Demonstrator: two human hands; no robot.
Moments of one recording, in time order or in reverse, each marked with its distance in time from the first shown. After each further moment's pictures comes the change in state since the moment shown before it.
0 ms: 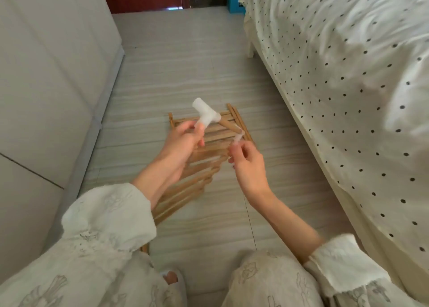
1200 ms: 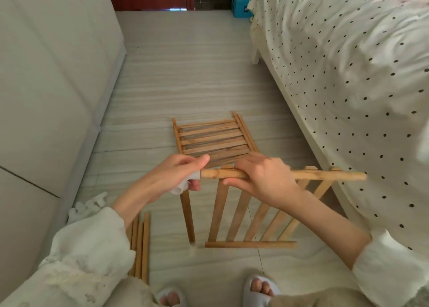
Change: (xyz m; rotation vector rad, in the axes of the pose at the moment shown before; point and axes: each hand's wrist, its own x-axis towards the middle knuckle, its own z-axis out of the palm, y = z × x) left_hand 0.014 -0.012 -0.061 0.355 -0.411 -0.050; right_hand 0.048 -0.004 -0.012 -1.053 -0.290 -1.004
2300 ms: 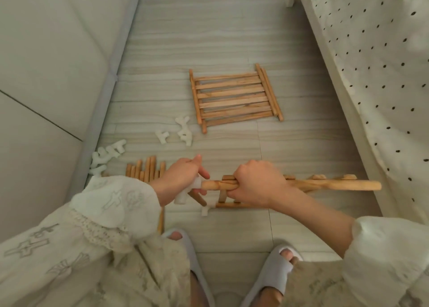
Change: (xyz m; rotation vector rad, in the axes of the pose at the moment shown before) left_hand -0.035 -0.067 0.061 0.017 0.173 -0.461; right_hand -0.036 -0.067 0.024 0.098 -0.768 0.192
